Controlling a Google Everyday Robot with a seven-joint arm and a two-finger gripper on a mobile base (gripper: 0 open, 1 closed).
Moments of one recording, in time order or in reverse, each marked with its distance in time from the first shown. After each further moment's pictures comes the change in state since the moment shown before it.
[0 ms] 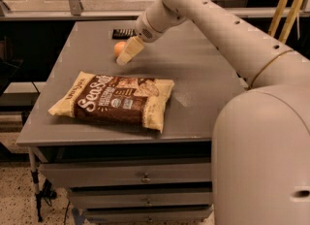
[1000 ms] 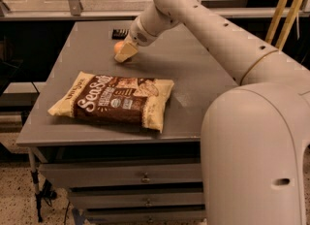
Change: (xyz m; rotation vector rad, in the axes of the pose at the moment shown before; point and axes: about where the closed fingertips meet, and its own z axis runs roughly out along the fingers) arm 0.000 0.008 0.025 -0.045 0.020 0.002
